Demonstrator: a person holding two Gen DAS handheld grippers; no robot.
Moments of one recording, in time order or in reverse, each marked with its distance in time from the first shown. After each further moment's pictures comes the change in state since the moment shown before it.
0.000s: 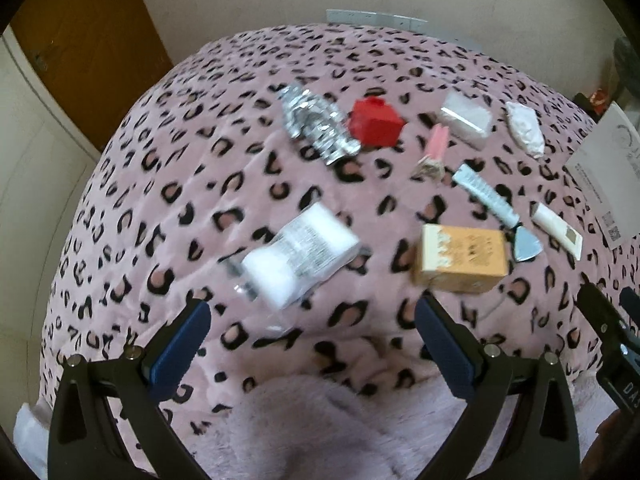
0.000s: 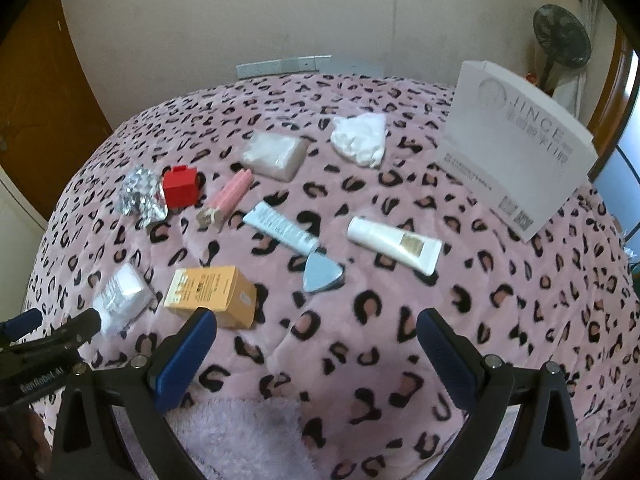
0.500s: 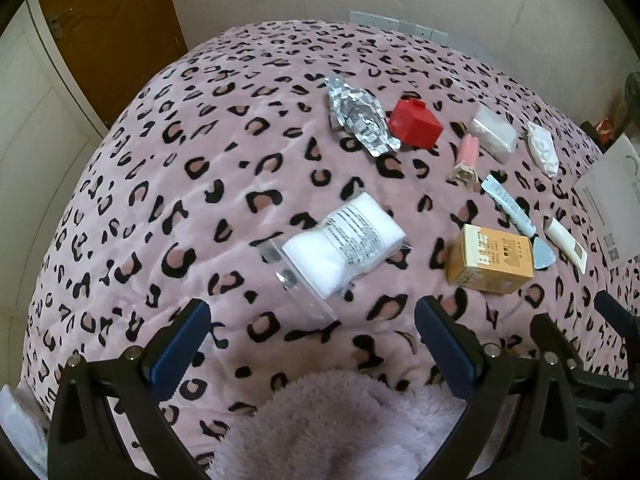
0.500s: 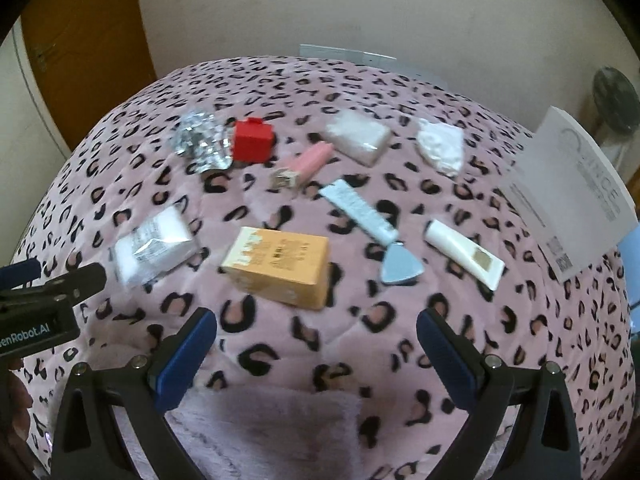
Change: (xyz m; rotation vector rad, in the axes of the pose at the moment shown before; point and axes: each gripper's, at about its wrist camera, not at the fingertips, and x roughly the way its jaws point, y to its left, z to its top) left arm 0.009 0.050 -0.015 -0.090 -0.016 -0.041; right arm 0.012 0.079 -0.018 -0.247 0.020 0.030
